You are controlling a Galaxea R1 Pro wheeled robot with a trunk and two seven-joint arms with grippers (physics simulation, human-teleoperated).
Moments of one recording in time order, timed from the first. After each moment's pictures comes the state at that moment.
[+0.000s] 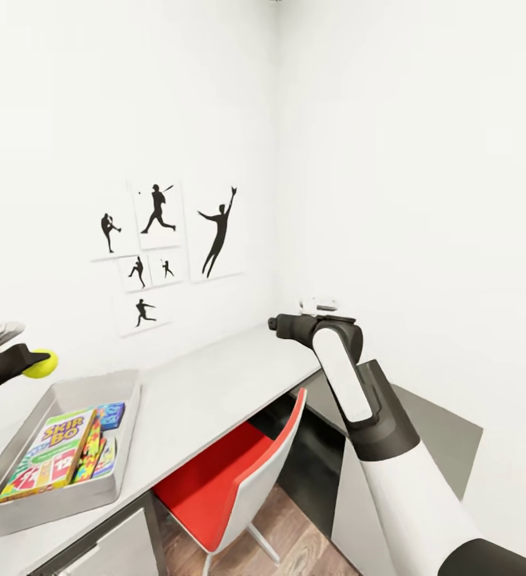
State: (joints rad) left arm -0.57 0.74 0.14 -1.29 1.22 0.95 0.14; right arm -0.82 0.17 0.32 -1.48 -0.69 0.97 -0.68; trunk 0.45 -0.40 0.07
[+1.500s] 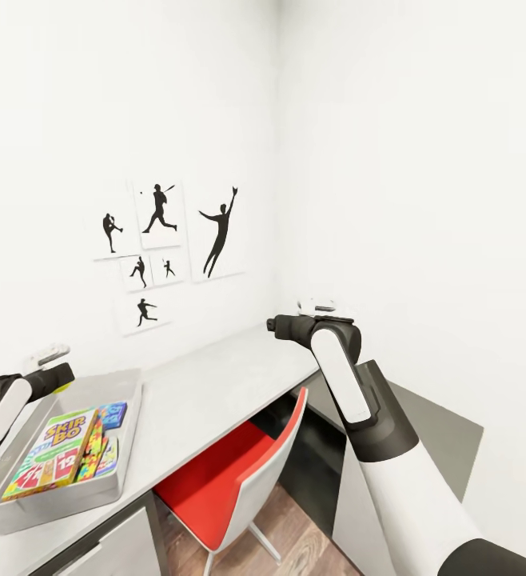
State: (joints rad) left arm -0.76 0.49 0.05 -0.82 0.64 0.55 0.13; right arm -0.82 0.17 0.33 -1.48 -0.69 0.97 -0.68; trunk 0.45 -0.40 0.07
